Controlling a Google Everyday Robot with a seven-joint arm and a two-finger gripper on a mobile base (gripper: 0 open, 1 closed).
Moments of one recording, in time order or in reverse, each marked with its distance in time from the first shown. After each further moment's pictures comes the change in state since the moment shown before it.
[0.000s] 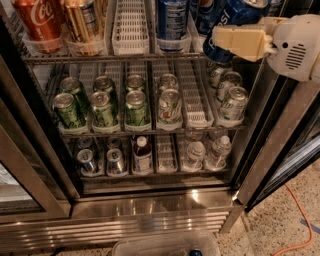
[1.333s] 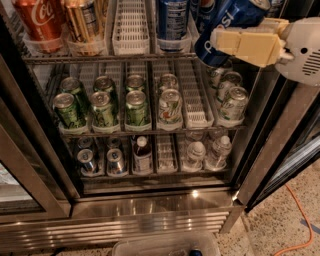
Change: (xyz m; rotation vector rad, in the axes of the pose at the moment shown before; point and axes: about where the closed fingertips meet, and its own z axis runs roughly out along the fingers) arm -0.008 0.034 -0.017 -0.269 -0.080 0.036
